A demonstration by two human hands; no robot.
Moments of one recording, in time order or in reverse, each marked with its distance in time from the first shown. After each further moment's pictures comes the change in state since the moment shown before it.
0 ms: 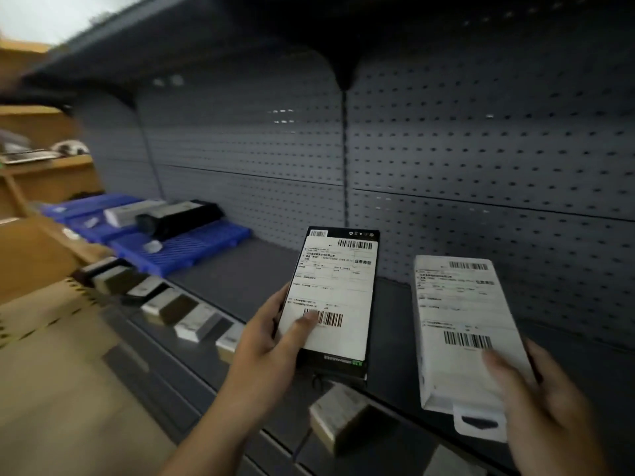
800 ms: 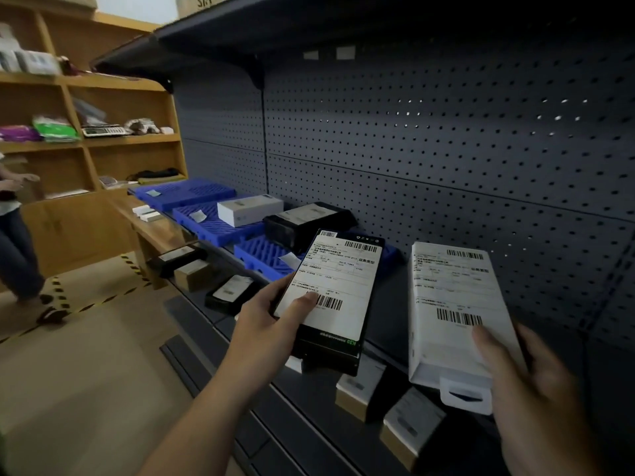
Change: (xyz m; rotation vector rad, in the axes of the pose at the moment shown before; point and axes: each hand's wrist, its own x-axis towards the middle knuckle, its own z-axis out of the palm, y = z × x) left_hand 0.168 -0.055 -0.377 0.060 0.168 -0.073; right_hand -0.049 -0.023 0.423 0.052 -0.160 -0.086
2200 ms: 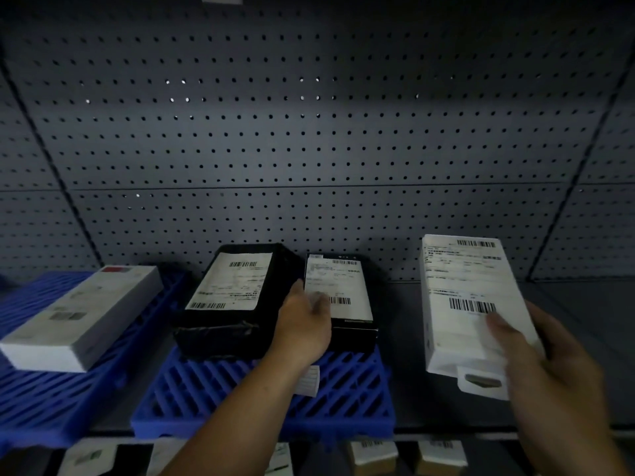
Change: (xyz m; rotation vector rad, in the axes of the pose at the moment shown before) left_hand 0.304 -0.073 0.039 0.242 -0.672 -0.063; right_hand 0.054 0.011 0.186 -0.044 0.757 -0.010
